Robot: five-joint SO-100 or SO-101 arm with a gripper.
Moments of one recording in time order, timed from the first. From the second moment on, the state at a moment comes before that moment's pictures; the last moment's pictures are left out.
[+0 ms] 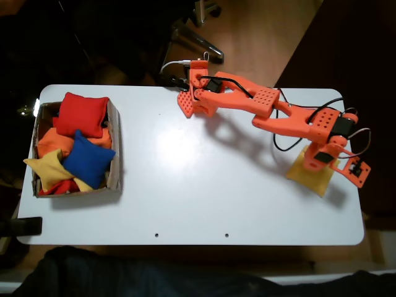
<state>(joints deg) -57.9 27.2 2.8 106.4 -87.5</state>
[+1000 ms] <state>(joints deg) -61.4 55.0 34.1 106.4 -85.8</state>
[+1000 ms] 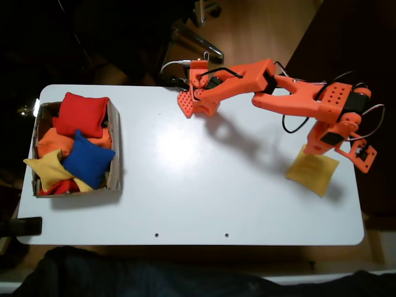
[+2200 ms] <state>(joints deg) -61.5 64.3 43.2 106.3 -83.0</state>
